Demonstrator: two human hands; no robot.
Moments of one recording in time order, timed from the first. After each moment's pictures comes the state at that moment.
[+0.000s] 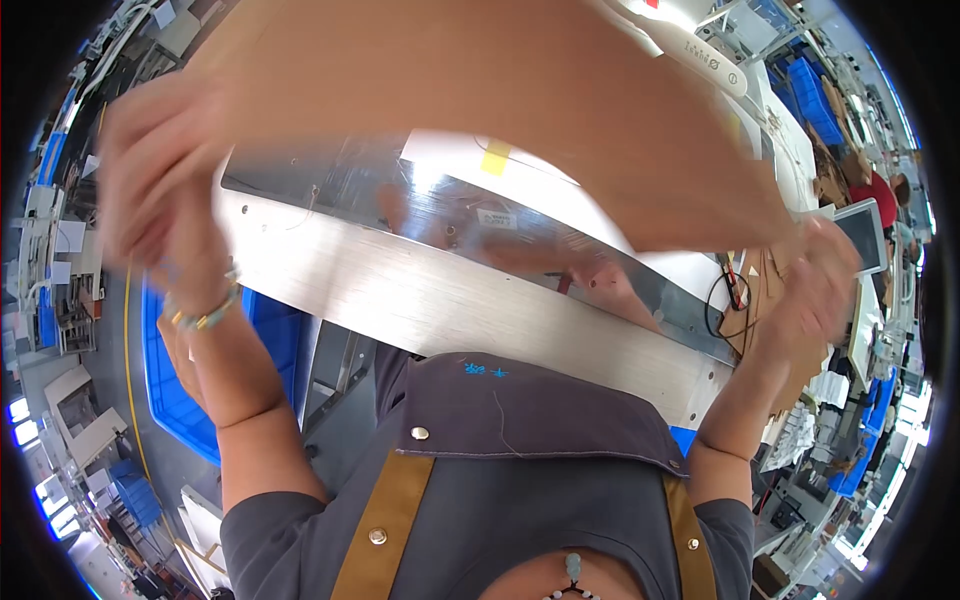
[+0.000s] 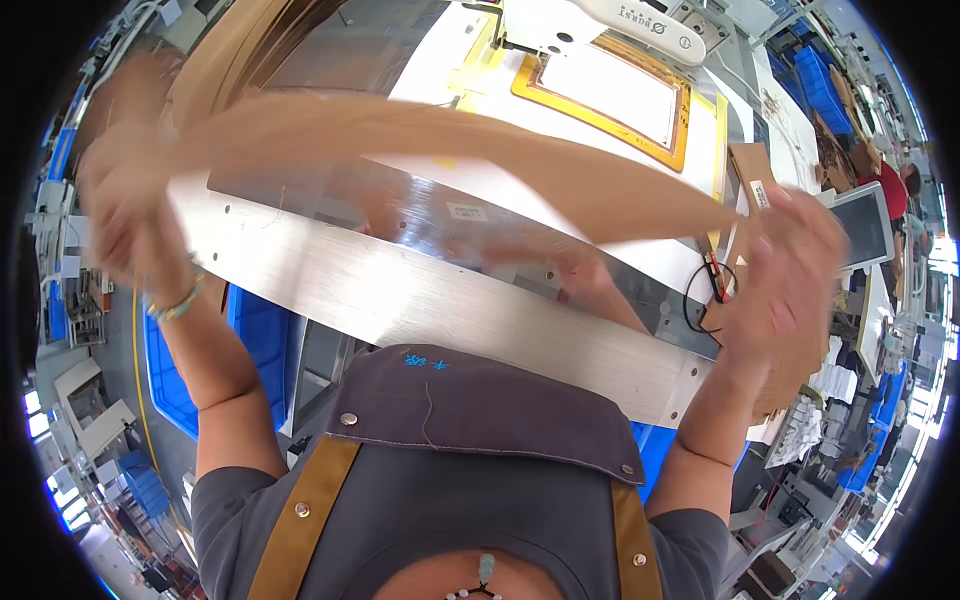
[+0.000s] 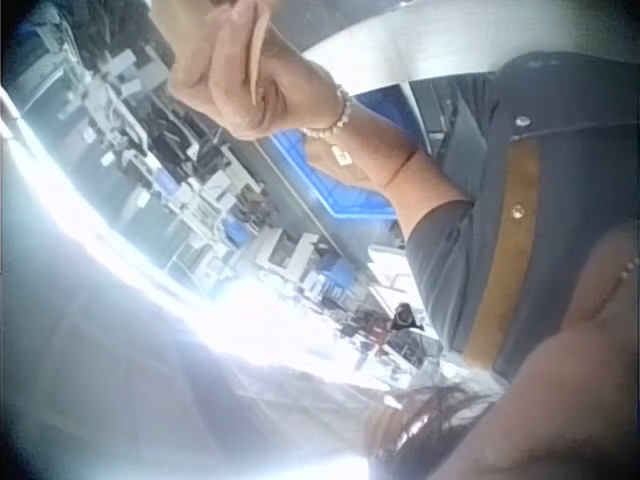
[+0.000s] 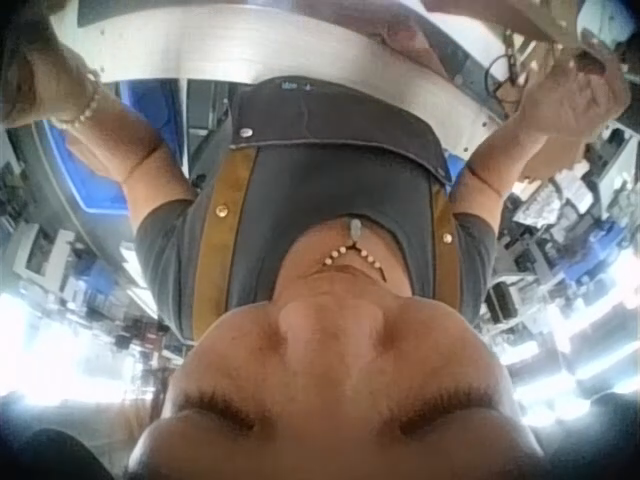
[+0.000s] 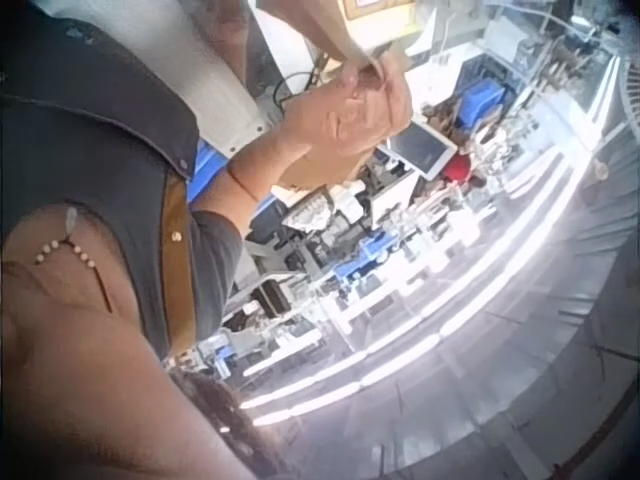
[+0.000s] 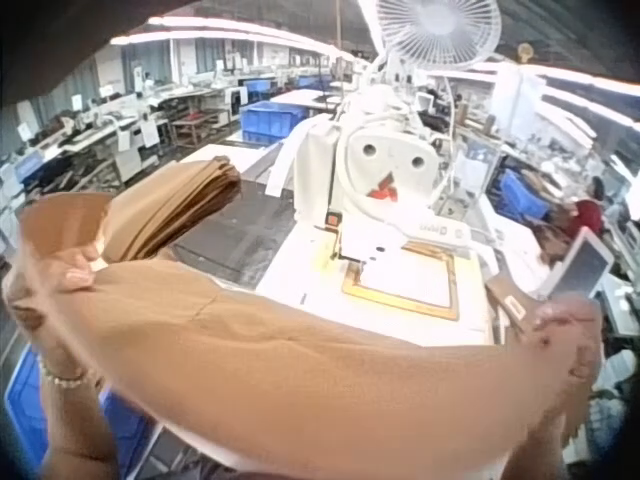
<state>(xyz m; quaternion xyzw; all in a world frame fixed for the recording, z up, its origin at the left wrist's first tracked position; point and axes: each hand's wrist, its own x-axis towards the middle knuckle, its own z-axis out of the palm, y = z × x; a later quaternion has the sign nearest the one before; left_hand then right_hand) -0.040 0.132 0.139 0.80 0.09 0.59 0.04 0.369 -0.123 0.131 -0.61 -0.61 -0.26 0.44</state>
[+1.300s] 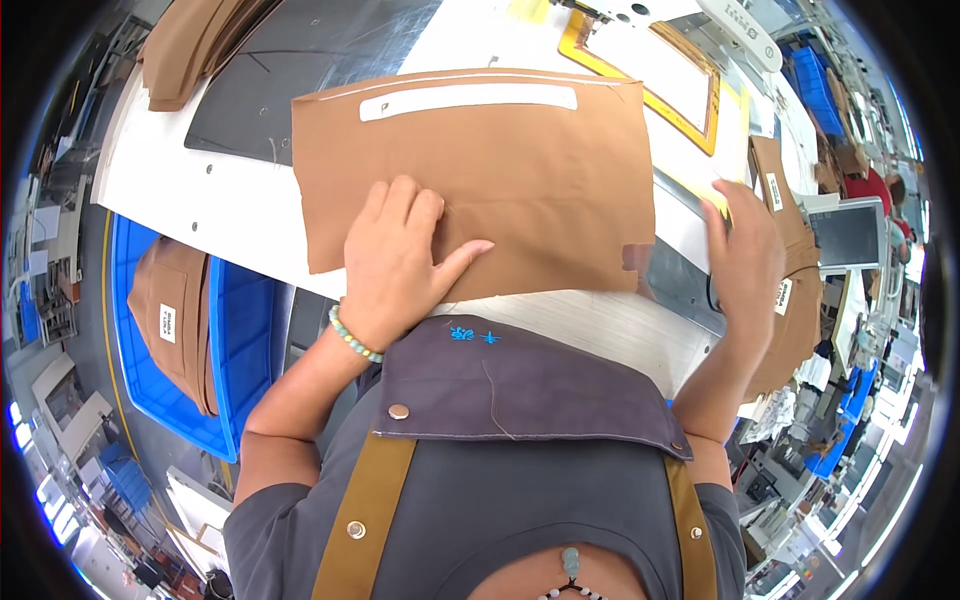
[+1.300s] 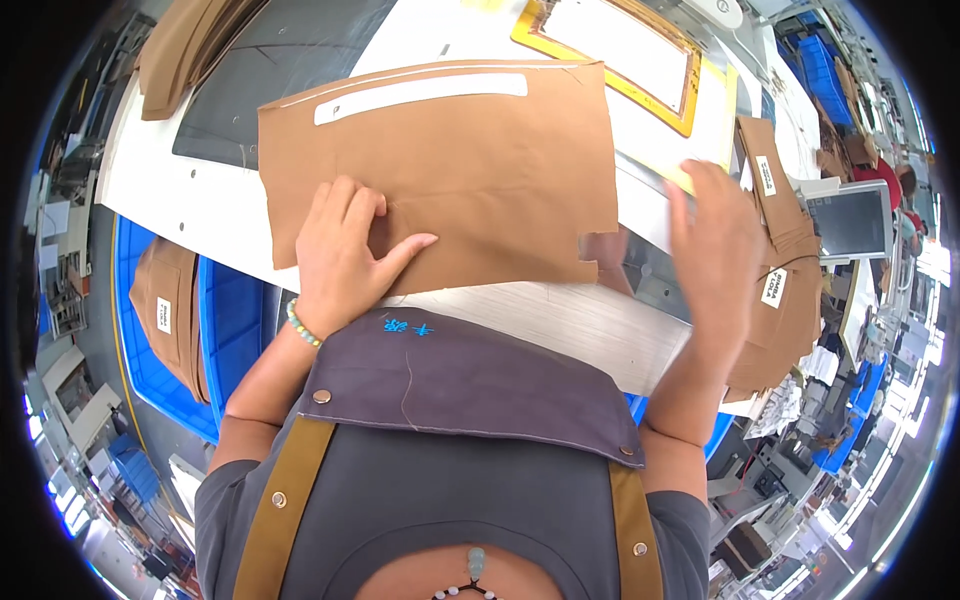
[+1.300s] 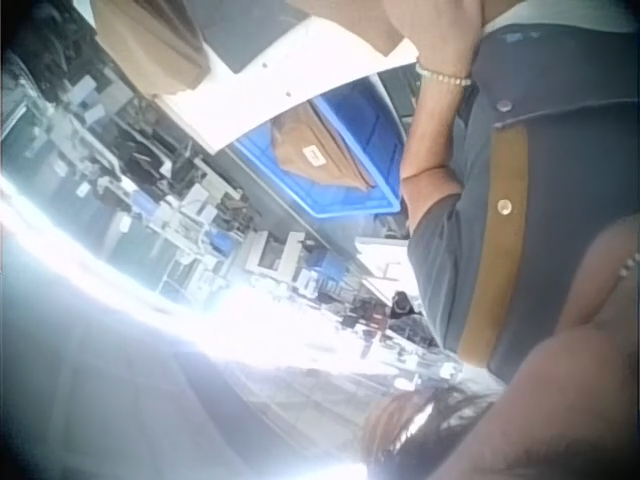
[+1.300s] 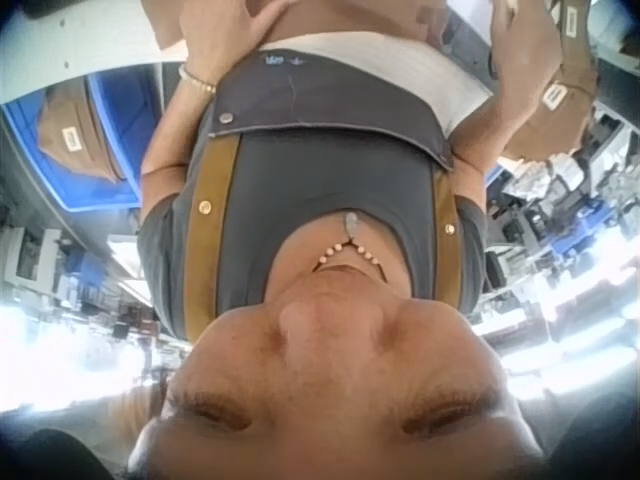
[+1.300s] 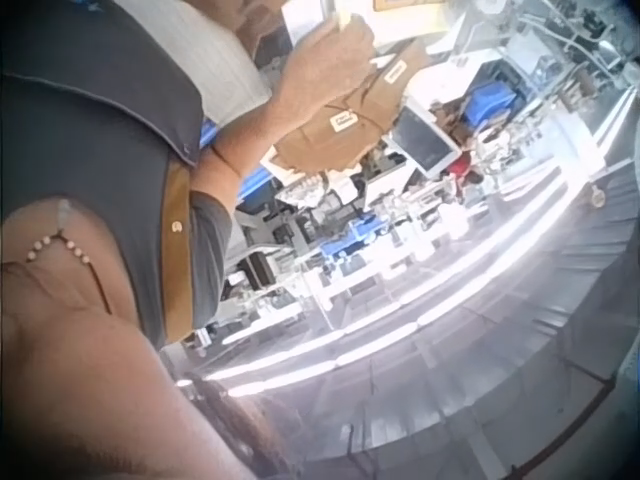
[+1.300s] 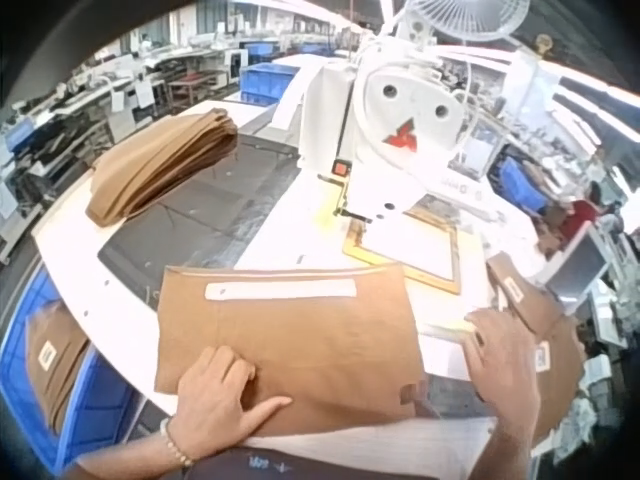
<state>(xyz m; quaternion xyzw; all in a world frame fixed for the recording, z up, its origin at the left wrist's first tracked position) 0.022 0.006 0.013 0.87 0.37 0.29 0.15 0.360 -0.118 0.095 -0.79 -0.60 -0.10 0.07</state>
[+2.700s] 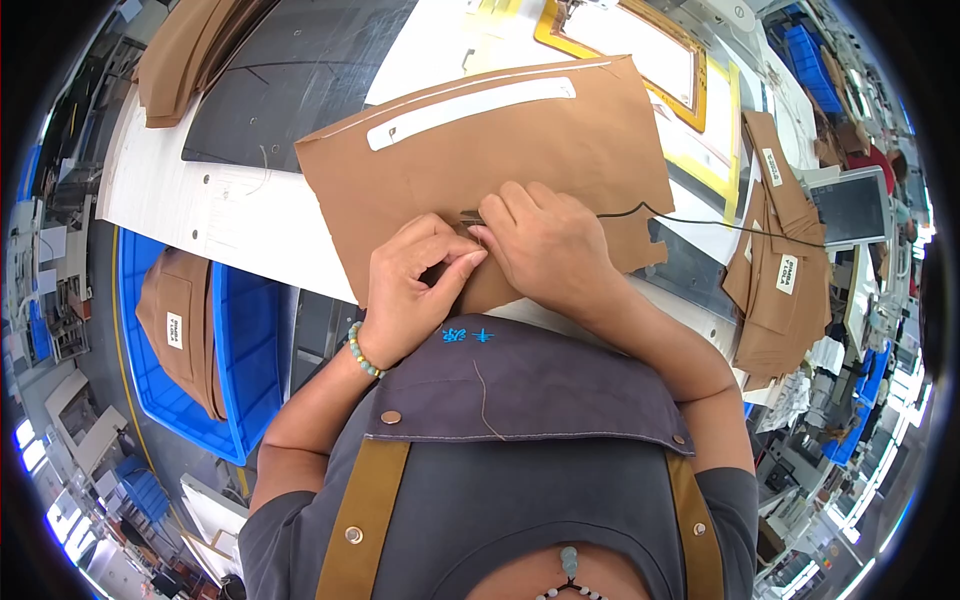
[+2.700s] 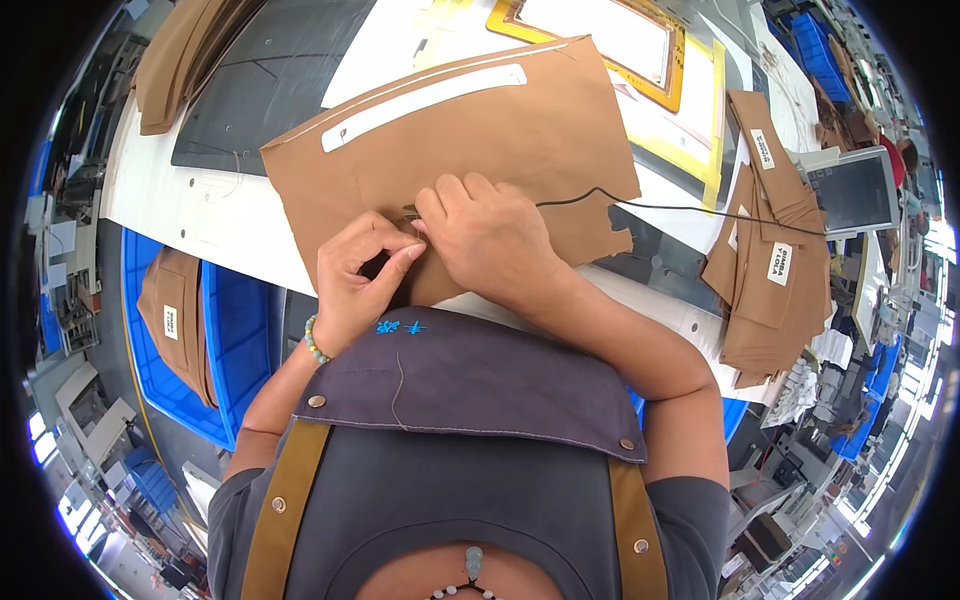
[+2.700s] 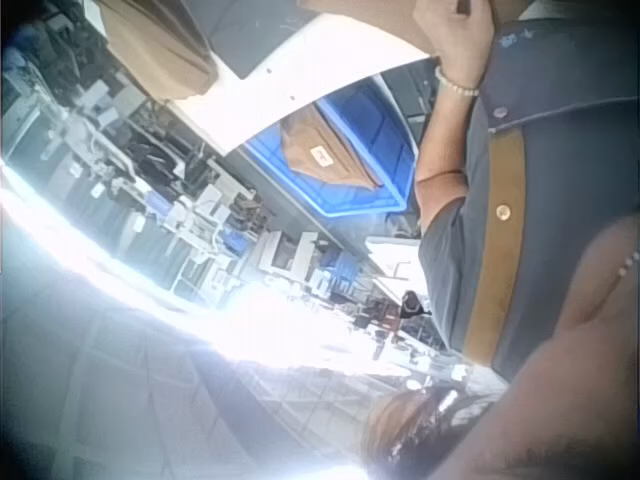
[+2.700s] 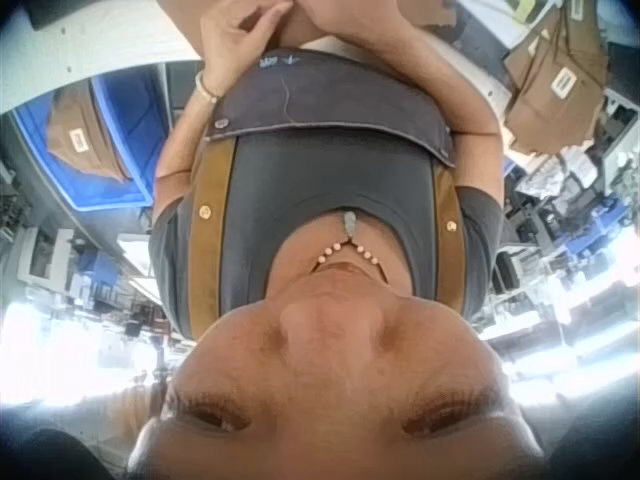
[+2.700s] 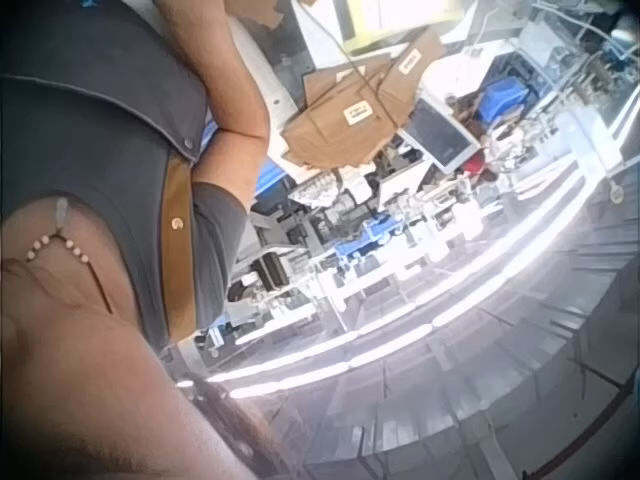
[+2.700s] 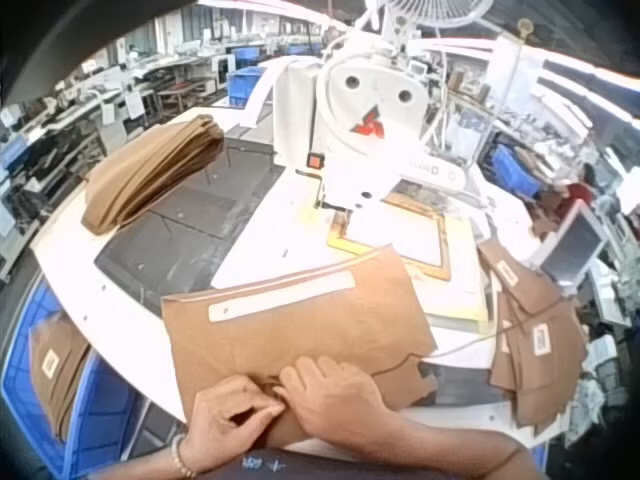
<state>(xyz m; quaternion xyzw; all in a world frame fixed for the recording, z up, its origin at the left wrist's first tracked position) 0.028 -0.025 0.005 0.75 0.33 0.34 0.46 0.224 -0.072 0.018 -0.59 -0.79 -0.03 0.16</state>
